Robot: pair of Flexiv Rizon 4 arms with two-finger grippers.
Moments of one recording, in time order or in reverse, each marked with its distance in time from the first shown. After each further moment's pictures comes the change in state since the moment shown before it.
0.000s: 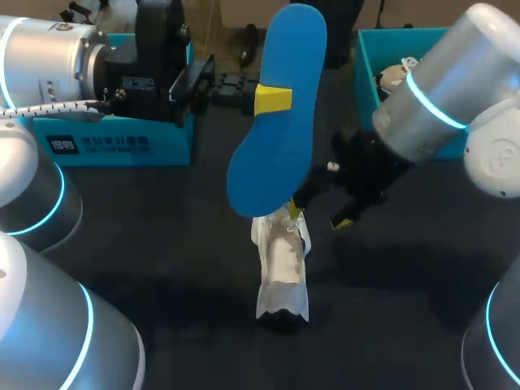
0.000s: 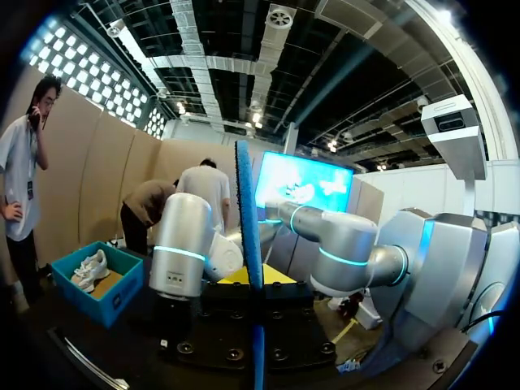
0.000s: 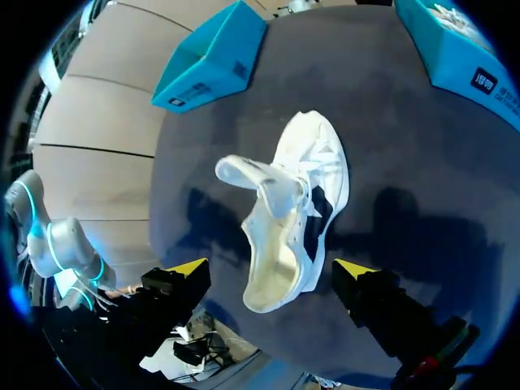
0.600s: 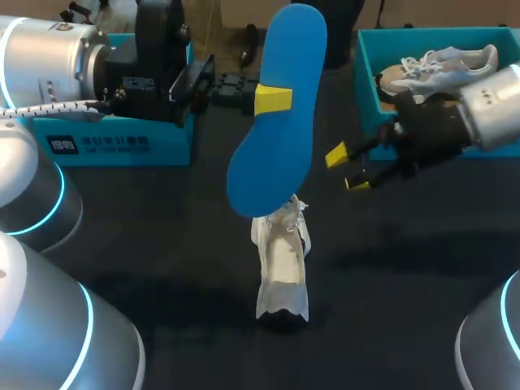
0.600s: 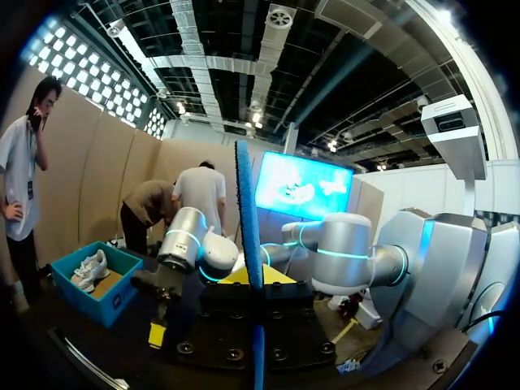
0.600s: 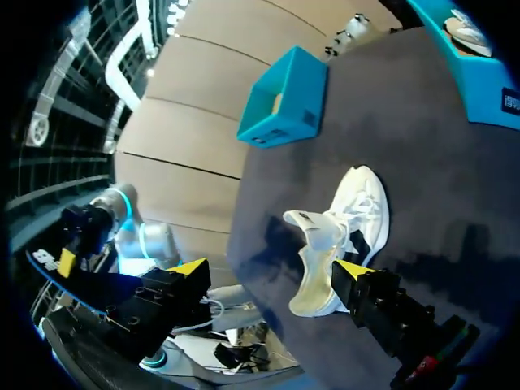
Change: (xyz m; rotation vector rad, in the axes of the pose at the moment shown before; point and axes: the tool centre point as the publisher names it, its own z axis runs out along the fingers) left arm 0.000 0.000 0.000 0.000 0.000 0.000; right arm 0.000 0.029 -0.084 -0.136 0.496 -0.092
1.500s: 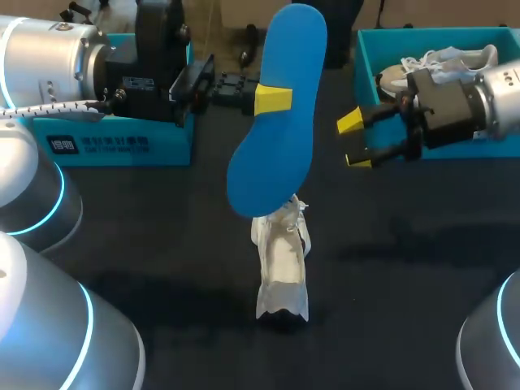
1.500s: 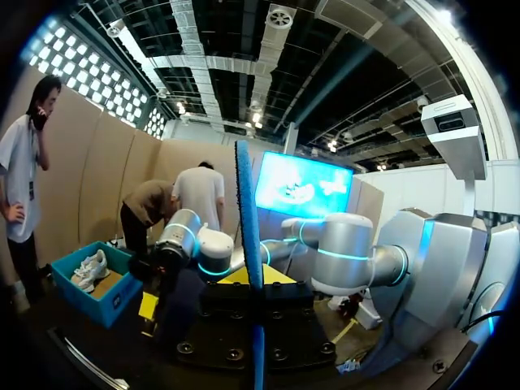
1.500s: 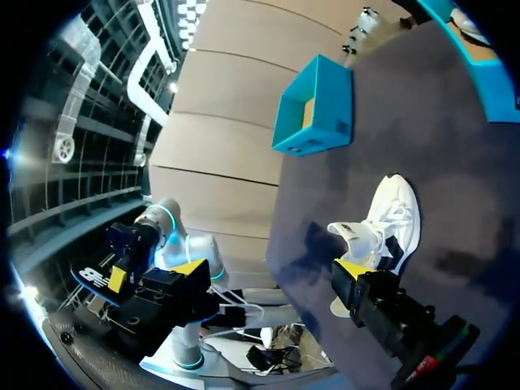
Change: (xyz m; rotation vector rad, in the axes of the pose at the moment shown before) left arm 0.000 0.000 0.000 0.000 0.000 0.000; right arm 0.039 0.021 -0.021 -0.016 0.179 0.058
